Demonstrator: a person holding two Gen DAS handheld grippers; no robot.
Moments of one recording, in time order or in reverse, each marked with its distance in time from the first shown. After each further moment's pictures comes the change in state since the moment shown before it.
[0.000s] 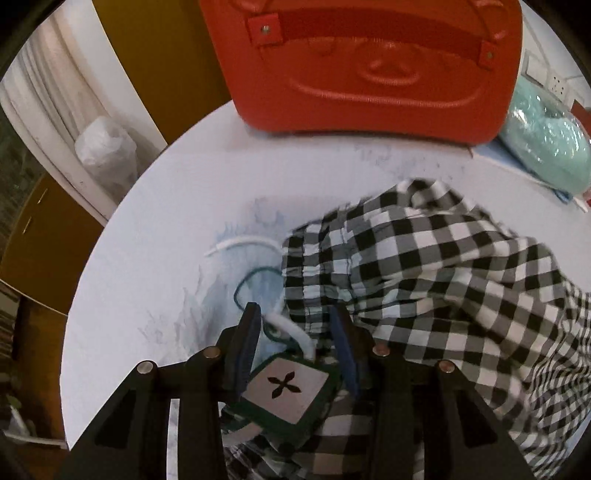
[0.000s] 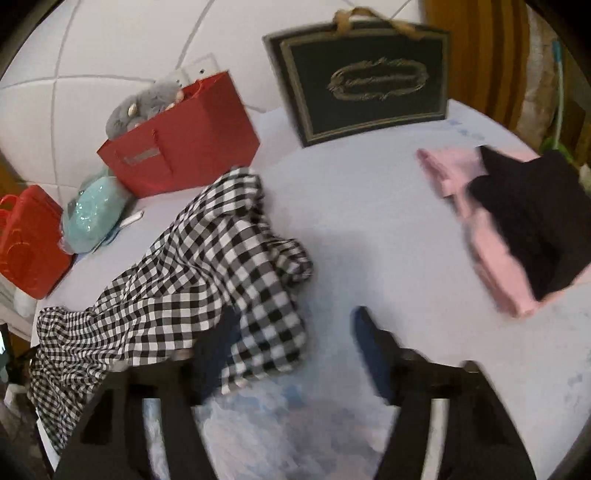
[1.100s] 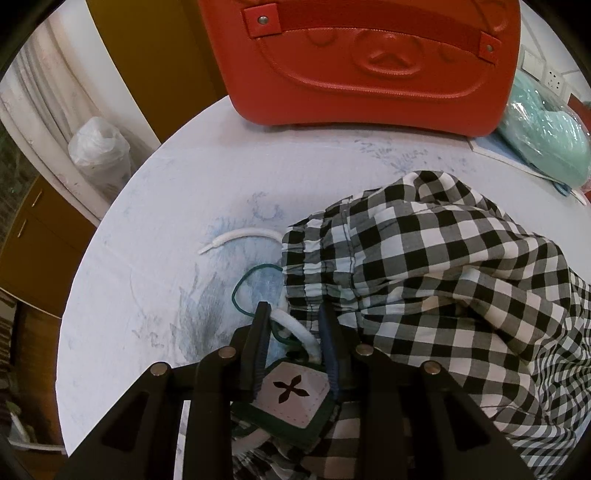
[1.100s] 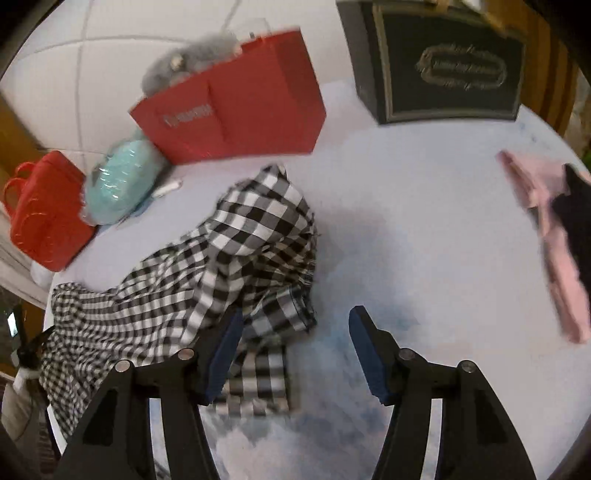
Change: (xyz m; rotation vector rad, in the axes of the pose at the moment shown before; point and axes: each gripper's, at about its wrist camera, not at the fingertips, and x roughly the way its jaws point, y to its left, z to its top) left arm 0.007 0.010 0.002 0.016 0.004 -0.017; right arm 0.054 0.061 0.027 -0.073 0.129 0.068
